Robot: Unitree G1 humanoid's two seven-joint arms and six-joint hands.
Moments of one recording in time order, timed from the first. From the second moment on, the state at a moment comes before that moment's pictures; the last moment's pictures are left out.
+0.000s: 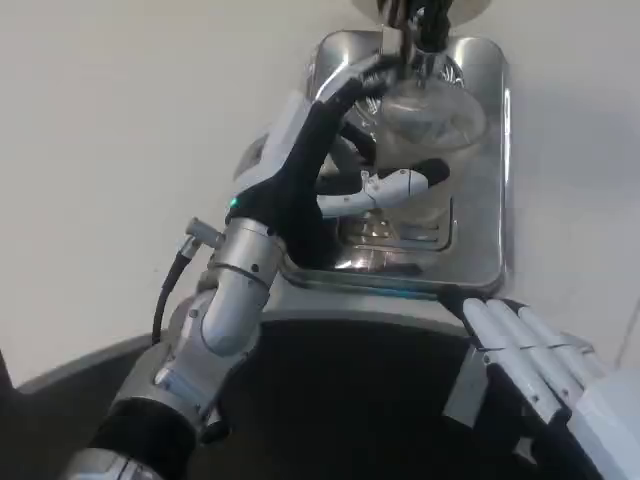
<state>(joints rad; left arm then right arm) -0.80 0.18 -0.20 0.81 0.43 -0.51 0.23 0.78 0.06 -0.19 -1.03 -0.78 -0.54 0.43</state>
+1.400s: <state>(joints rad) -0.43 0.11 0.02 -0.19 -0.06 -0.04 0.02 0.63 -0.01 -0.06 -1.03 -0.82 -0.26 0.43</state>
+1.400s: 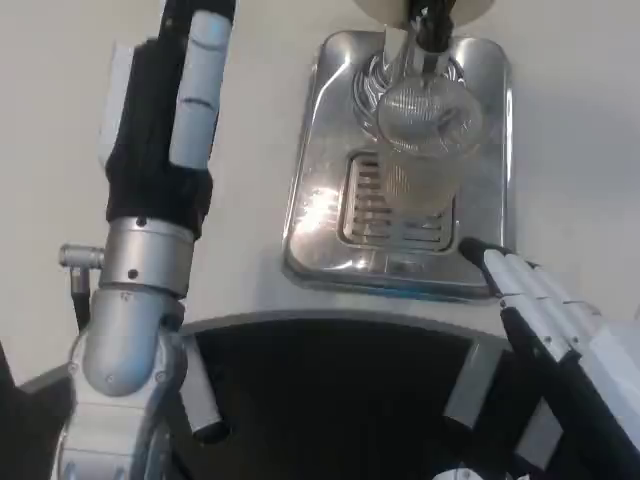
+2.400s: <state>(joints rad) -0.52 0.02 -0.10 -0.38 -0.14 0.25 -0.08 0.66 -0.02 -0.01 -1.03 -0.86 -0.21 0.34</state>
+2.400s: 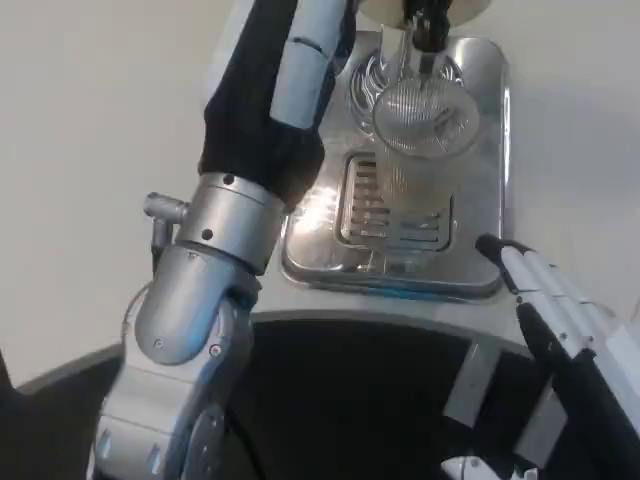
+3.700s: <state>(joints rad) -0.53 0.07 -0.18 -0.38 -0.09 0.26 -0.17 0.68 -0.01 0.00 -1.03 -0.86 -0.21 0.34</state>
